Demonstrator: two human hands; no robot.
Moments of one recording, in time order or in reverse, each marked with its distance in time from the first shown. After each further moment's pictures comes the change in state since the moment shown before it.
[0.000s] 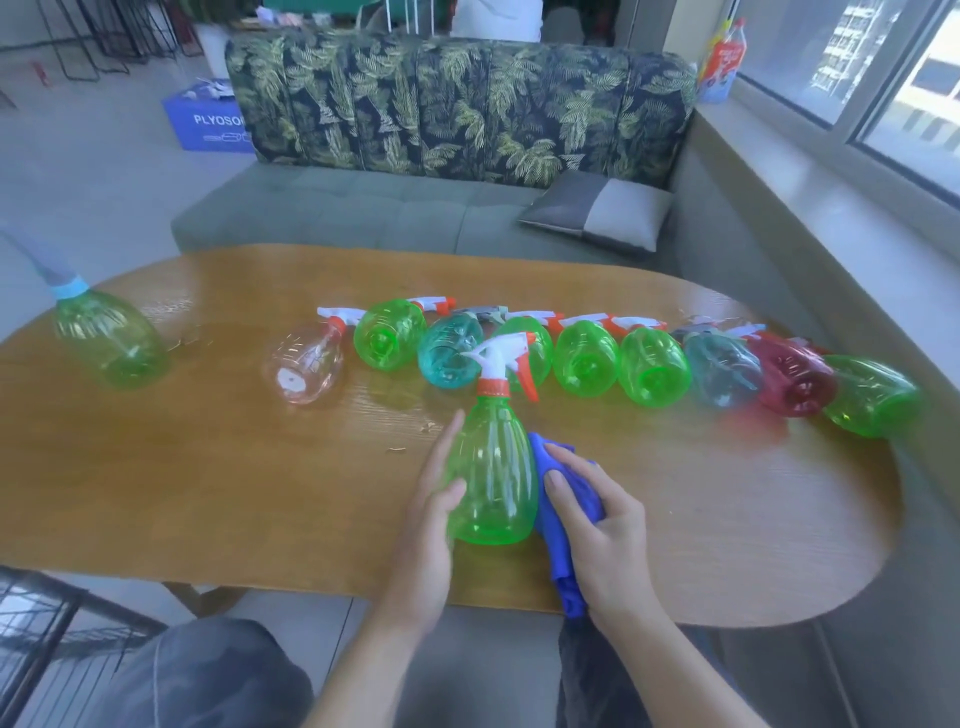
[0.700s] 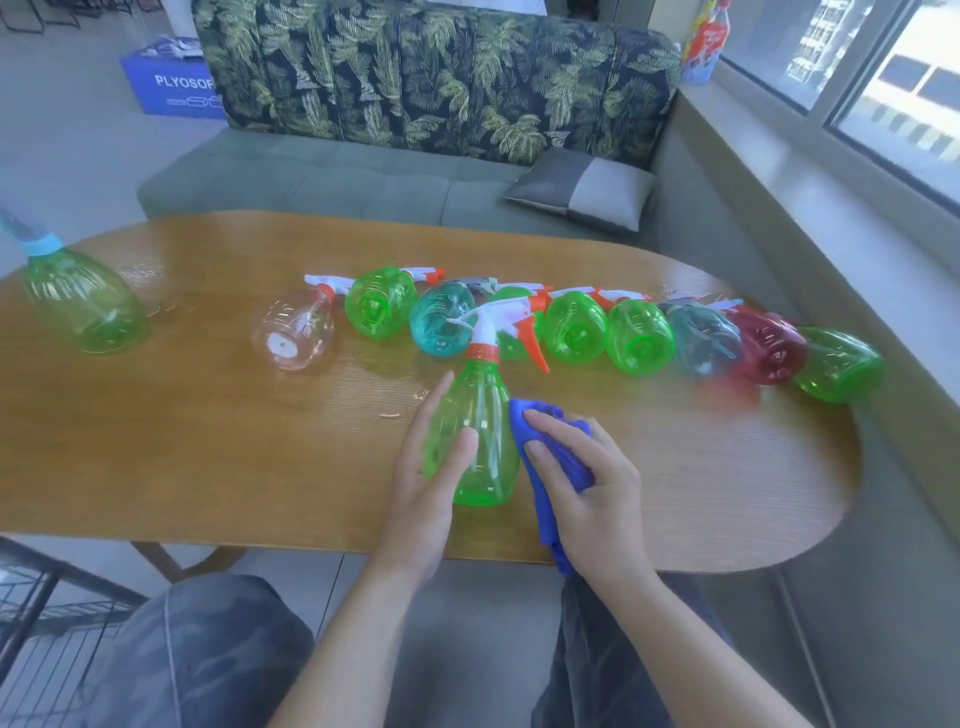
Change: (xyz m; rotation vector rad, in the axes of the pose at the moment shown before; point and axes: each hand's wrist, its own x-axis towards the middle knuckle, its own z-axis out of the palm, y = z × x) left_hand -0.006 0.011 0.002 0.005 0.072 0.040; right_hand -0.016 -0.013 0.004 -0.409 -0.026 -0.309
